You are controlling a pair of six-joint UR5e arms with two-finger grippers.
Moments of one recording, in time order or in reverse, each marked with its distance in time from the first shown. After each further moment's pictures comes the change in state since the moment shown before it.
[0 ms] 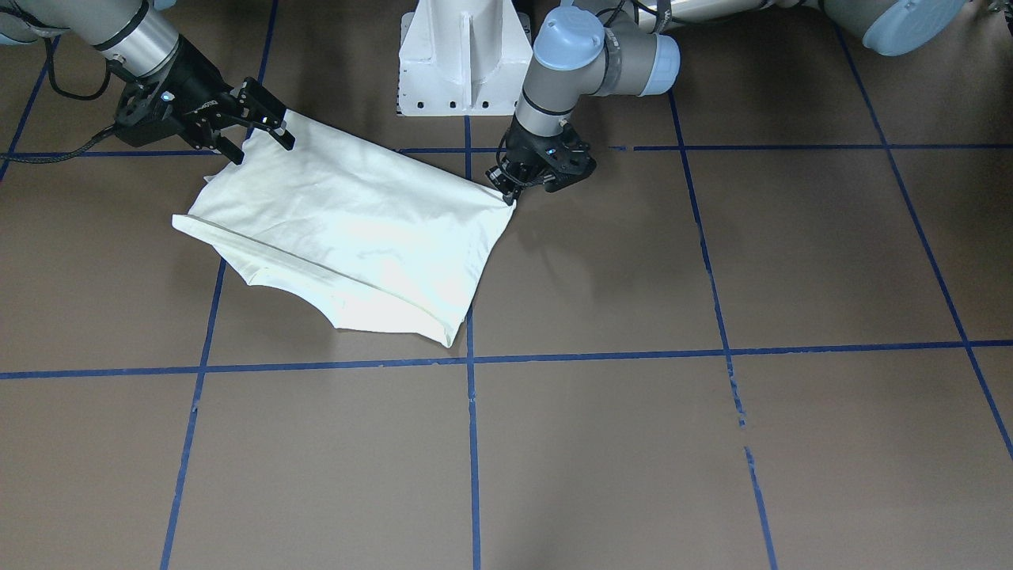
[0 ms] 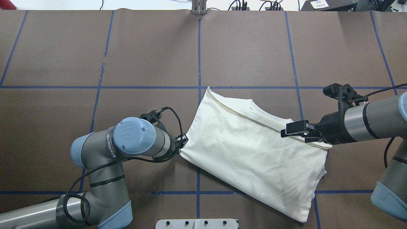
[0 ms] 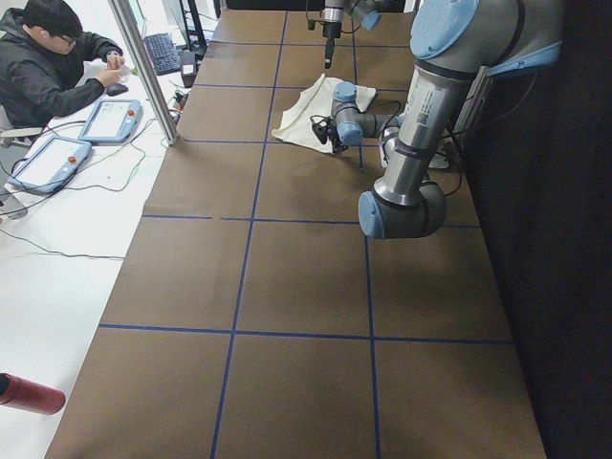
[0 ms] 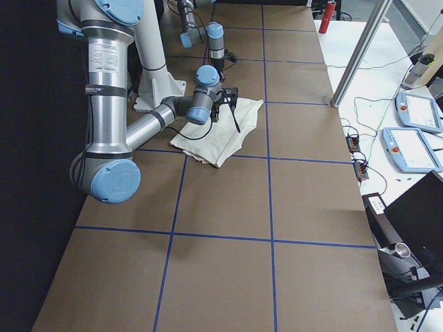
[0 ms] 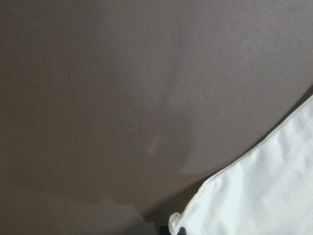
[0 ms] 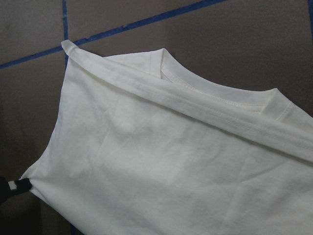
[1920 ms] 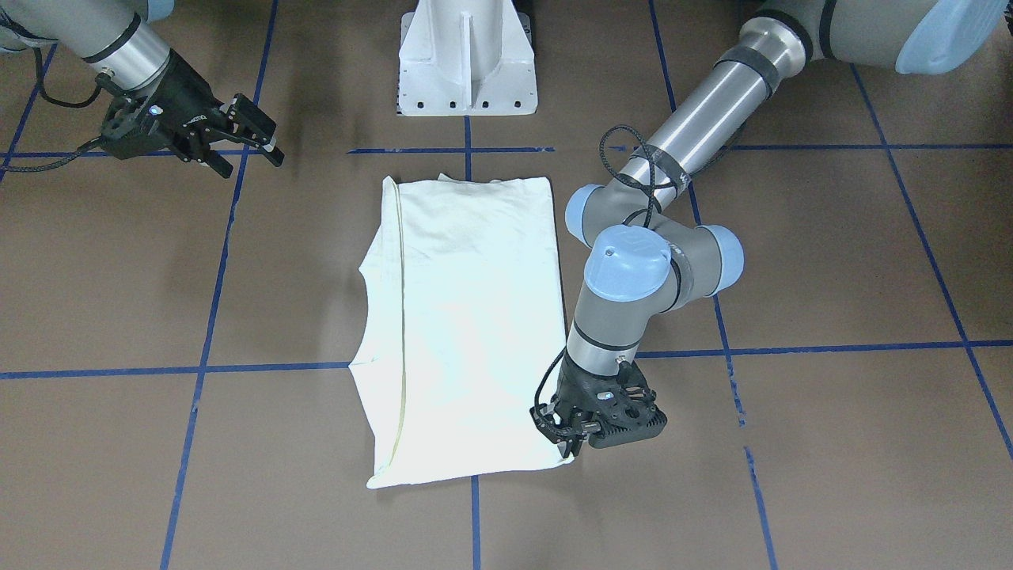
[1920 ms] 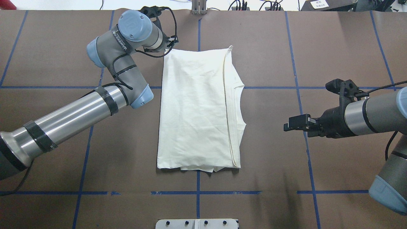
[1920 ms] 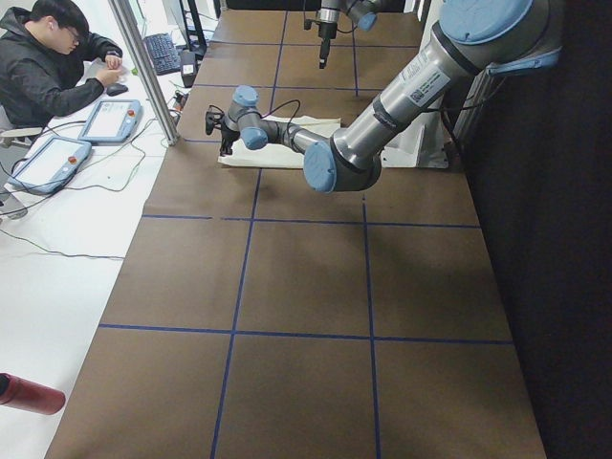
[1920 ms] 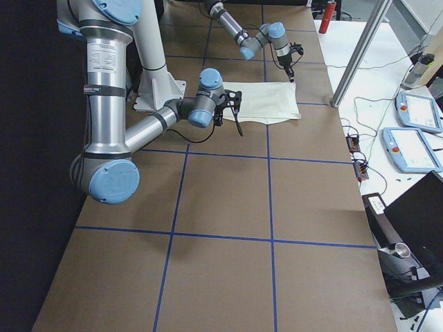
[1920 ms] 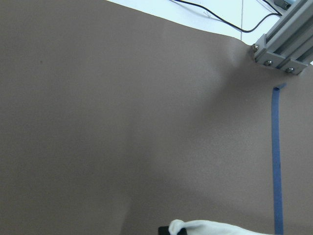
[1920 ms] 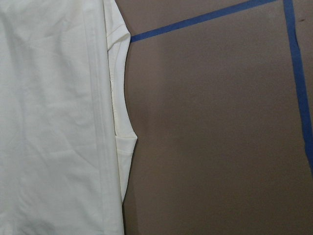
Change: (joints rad) left arm -0.388 -0.392 0.807 -0.443 0.037 0.597; right arm 0.028 0.014 -0.040 -0.004 -0.009 -0.010
